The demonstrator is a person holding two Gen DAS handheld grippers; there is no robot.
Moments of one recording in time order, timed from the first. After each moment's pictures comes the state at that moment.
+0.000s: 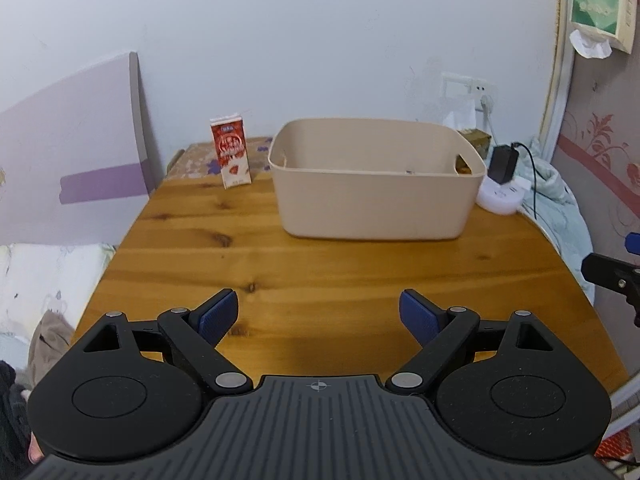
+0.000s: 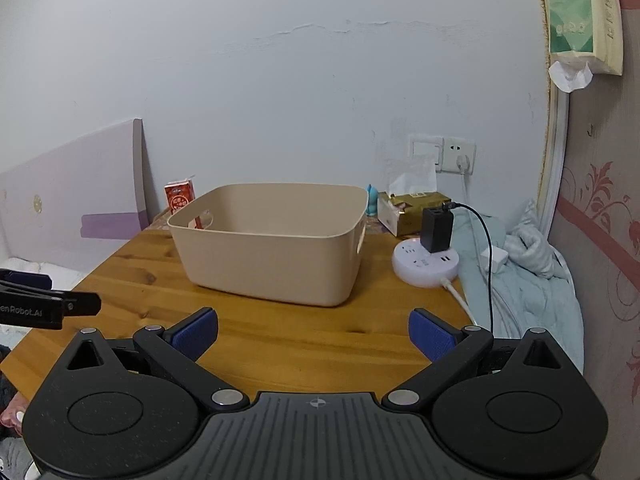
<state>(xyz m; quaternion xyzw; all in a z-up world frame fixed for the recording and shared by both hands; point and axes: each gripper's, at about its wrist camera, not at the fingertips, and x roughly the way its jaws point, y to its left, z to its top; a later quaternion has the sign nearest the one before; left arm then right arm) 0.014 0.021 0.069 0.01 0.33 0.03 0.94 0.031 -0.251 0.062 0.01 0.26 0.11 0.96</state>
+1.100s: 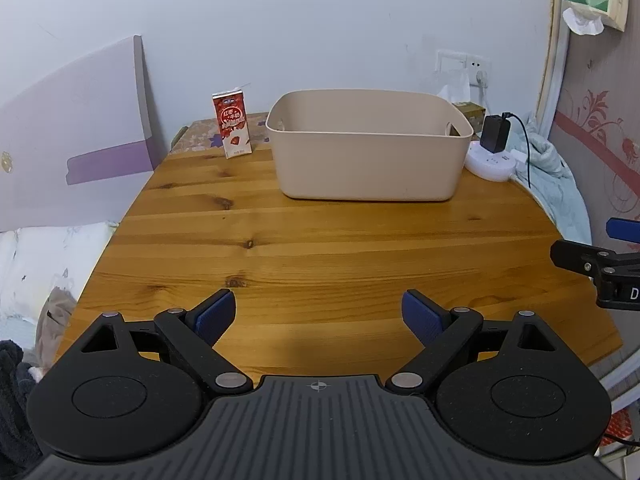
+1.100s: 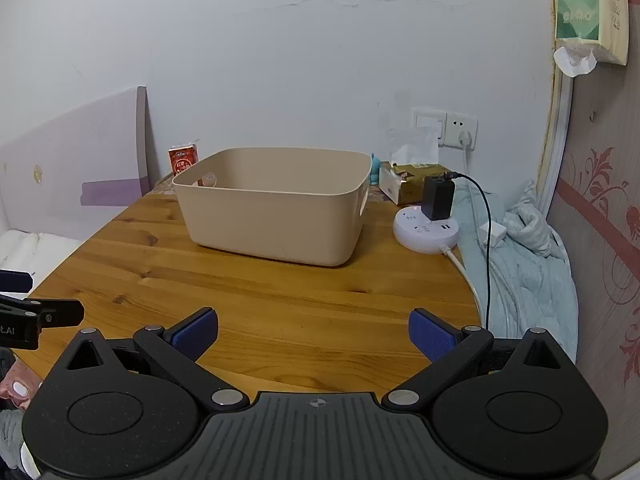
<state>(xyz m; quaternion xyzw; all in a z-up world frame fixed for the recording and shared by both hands) -0.019 0.007 0.058 0.01 0.36 0.04 0.93 0.021 -0.244 0.048 -0.01 0.30 0.11 0.95</state>
